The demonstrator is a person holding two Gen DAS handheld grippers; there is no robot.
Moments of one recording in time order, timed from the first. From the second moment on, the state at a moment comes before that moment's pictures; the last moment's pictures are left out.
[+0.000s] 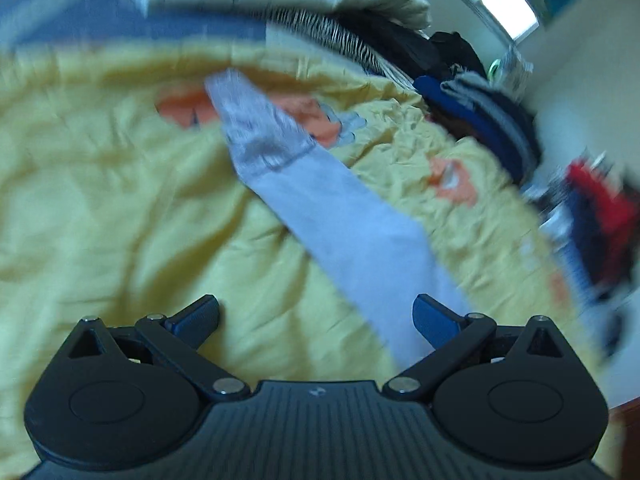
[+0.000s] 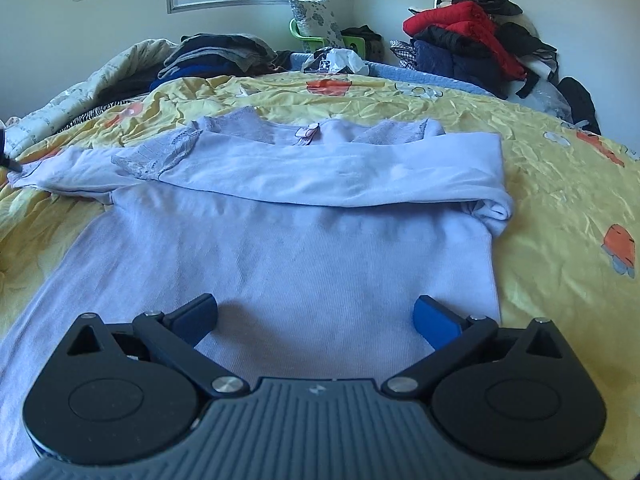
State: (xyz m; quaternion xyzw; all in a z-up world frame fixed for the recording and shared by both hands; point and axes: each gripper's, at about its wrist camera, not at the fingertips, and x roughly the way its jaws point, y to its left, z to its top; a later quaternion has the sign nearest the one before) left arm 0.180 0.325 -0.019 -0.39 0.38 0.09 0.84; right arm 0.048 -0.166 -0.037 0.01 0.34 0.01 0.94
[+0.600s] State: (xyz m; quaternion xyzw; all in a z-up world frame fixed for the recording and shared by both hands) left arm 0.239 0.397 -0.076 -0.64 0.22 0.04 0.73; right arm 0.047 -0.168 -0.037 0.02 0.34 0.01 0.94
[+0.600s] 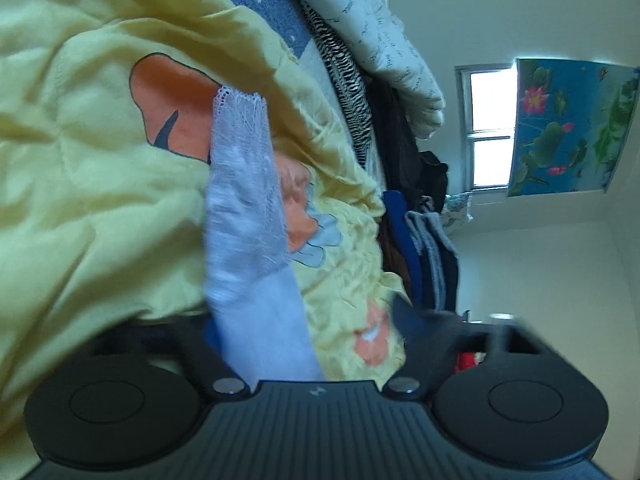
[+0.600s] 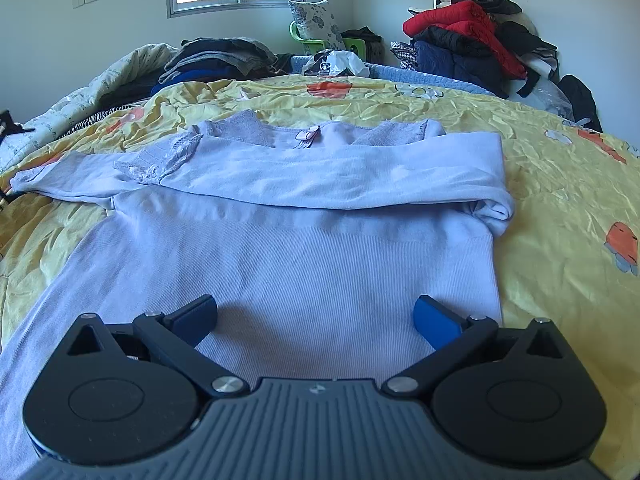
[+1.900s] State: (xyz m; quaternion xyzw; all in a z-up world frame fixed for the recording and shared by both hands) left arm 0.176 -0.066 0.074 0.03 0.23 -0.16 0.96; right arm 0.007 -0.212 -0.014 0.07 0.30 -0.02 0.95
